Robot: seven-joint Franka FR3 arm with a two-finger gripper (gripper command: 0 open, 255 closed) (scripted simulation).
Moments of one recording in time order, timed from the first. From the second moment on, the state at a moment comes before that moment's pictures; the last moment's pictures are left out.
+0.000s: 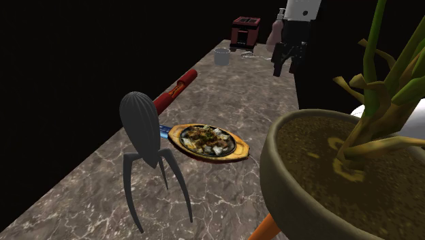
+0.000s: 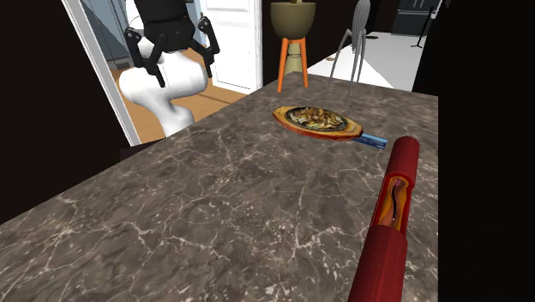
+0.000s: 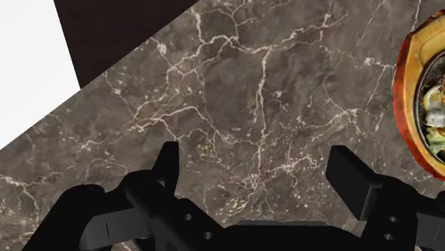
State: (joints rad) arm -0.02 -0.80 -0.01 -2.39 0.10 1.50 0.14
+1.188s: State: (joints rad) arm -0.07 -0.27 0.34 -2.05 0.15 1.70 0.78
